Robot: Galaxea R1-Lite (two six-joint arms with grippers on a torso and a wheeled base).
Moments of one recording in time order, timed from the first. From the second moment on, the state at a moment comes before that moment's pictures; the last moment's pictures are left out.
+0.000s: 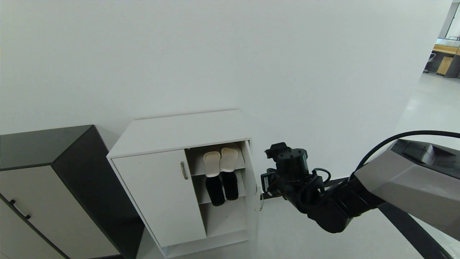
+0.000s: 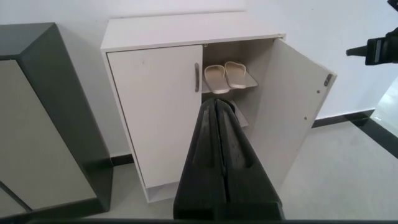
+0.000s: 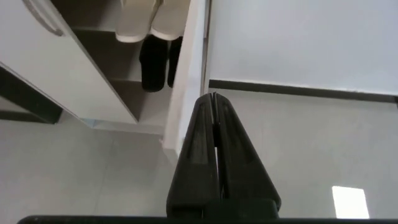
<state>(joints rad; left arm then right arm) 0.00 0.00 0.00 0.00 0.00 -0.01 0.70 2.21 -1.09 -0.76 -0.37 0.12</state>
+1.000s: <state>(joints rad) 0.00 0.00 0.00 0.00 0.00 -0.01 0.71 2.20 -1.05 -0.86 -0.37 0.07</state>
